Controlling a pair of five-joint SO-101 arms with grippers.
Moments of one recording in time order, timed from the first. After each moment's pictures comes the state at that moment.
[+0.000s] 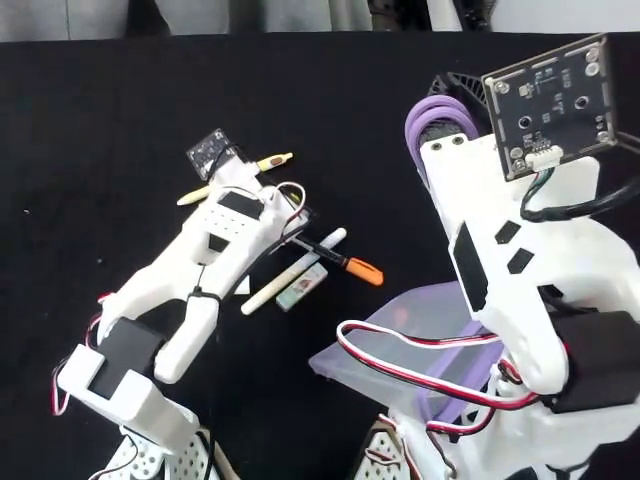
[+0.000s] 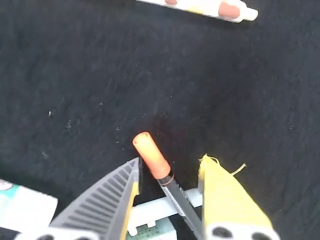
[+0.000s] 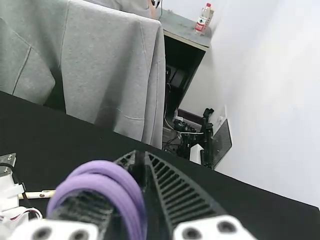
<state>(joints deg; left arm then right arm) 19.0 3.1 25.6 42.6 58.0 -5.5 -35.0 -25.1 82.0 17.5</state>
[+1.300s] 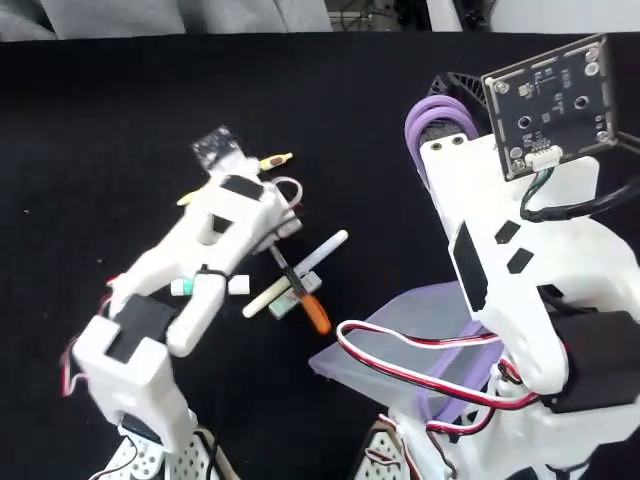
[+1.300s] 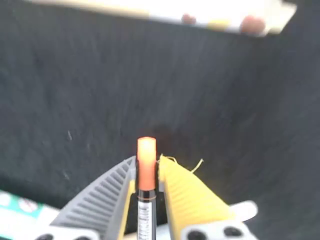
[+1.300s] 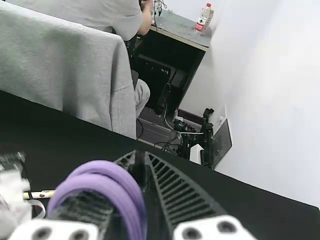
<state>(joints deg) 15.6 10.3 16.5 50.2 52.8 -5.5 -35.0 -25.1 82.0 17.5</state>
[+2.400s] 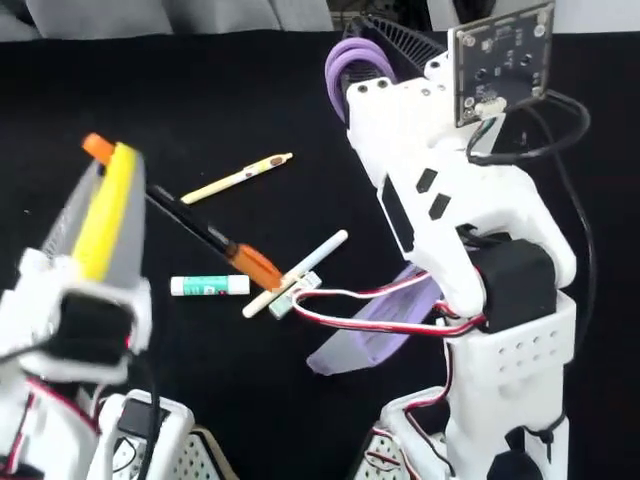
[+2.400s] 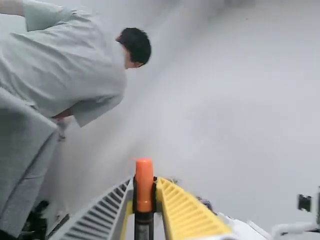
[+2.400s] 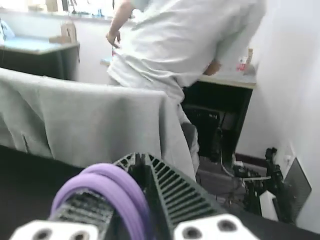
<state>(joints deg) 11.1 -84.3 26.1 45.3 41.1 -16.6 -34.9 -5.1 51.2 3.6</state>
